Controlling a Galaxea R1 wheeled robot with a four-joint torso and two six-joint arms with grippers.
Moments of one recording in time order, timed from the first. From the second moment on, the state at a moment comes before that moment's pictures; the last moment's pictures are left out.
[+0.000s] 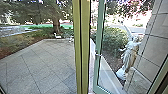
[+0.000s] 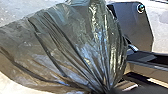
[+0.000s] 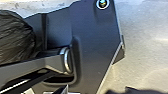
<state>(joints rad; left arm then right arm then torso) 1.54 2.90 -2.57 -0.32 -0.02 0.21 -1.43 2.91 -2.53 -0.17 -0.21 0.06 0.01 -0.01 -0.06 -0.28</state>
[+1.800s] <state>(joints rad) 1.53 2.98 -2.66 -0.28 -0.05 0.26 -1.50 3.05 -2.64 -0.10 -0.10 0.00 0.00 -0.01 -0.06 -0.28</state>
